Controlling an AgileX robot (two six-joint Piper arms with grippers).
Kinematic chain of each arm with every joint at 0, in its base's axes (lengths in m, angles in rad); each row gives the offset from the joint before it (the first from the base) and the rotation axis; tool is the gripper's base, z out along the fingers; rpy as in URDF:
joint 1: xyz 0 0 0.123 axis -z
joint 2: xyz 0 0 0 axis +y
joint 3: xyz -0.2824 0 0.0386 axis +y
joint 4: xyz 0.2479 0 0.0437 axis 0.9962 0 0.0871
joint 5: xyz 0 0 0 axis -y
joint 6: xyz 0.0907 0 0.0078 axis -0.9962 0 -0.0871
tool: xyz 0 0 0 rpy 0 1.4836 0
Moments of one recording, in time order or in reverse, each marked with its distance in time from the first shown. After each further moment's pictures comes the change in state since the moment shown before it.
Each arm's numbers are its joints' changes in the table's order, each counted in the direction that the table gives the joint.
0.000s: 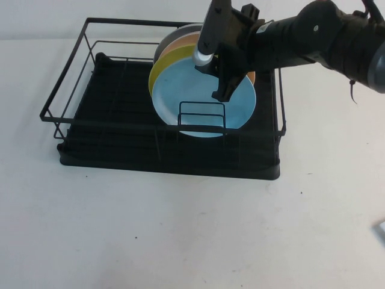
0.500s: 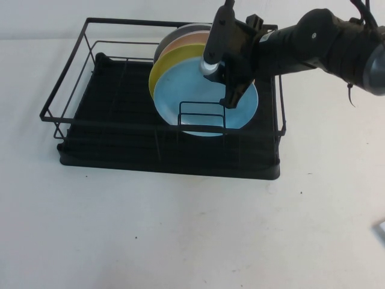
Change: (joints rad) right arm 0.024 0.036 0.000 -0.033 -0.009 0.002; left arm 0.000 0.000 0.000 0.000 0.000 0.000
